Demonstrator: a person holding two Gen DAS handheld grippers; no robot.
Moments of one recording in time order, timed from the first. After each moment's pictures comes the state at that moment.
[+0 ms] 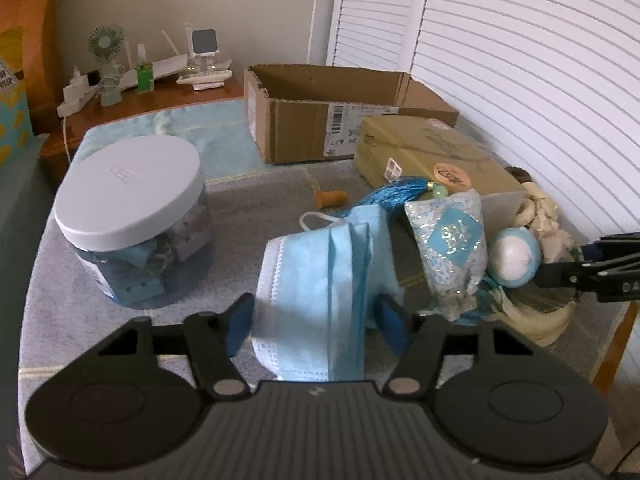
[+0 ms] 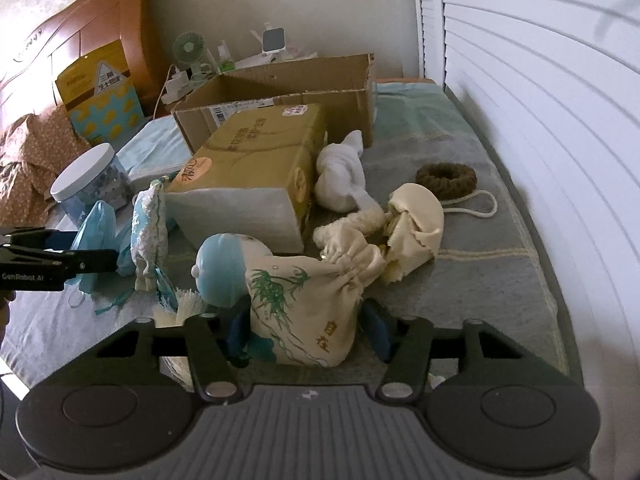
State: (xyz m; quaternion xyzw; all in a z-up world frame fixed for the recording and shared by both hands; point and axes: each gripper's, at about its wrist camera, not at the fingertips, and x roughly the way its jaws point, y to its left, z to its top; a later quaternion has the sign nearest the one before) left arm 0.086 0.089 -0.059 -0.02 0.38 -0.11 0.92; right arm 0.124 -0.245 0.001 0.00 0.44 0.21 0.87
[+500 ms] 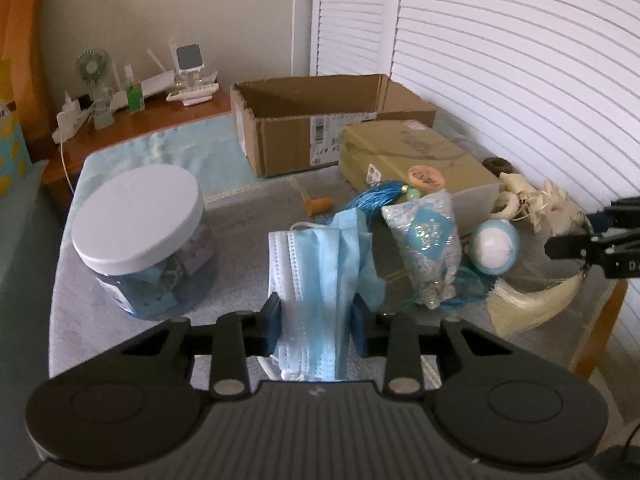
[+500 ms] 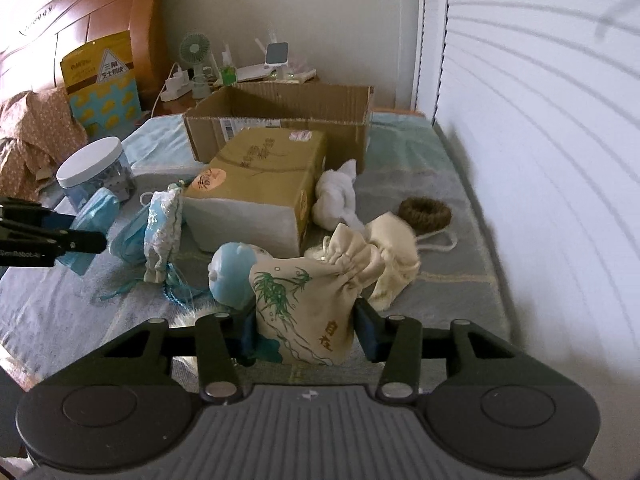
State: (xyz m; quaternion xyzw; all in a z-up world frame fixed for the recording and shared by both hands) left arm 0.071 0.084 -0.033 0.03 0.38 -0.12 0.92; right arm 0.098 -0.243 0.035 -0.07 0.41 0.19 0.89
